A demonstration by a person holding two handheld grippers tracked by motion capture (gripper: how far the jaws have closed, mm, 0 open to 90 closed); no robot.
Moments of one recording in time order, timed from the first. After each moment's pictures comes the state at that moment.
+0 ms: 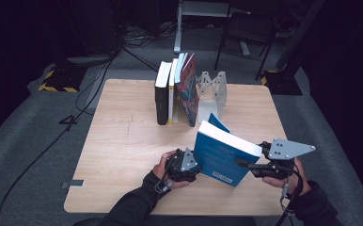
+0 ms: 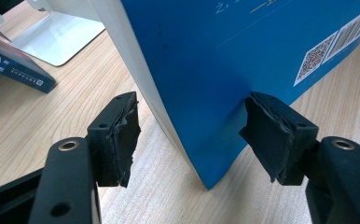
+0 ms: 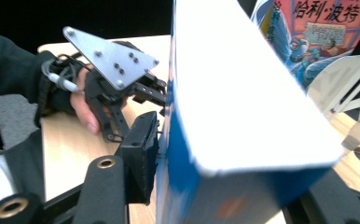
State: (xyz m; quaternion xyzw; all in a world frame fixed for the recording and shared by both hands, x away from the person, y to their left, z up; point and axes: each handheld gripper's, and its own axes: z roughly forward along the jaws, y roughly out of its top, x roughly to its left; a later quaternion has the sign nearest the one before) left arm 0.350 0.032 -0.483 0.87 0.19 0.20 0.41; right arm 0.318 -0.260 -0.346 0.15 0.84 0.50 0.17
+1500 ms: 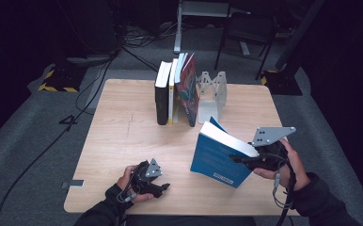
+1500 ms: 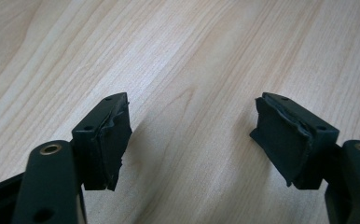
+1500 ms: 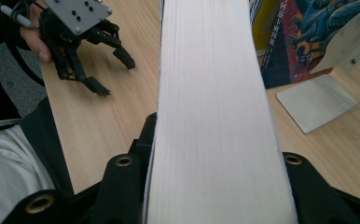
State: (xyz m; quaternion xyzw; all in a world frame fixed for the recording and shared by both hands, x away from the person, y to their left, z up) left arm 0.319 0.130 -0.498 0.90 0.27 0.11 0.34; right arm 0.328 -0.231 -0.317 0.20 0.89 0.38 0.13
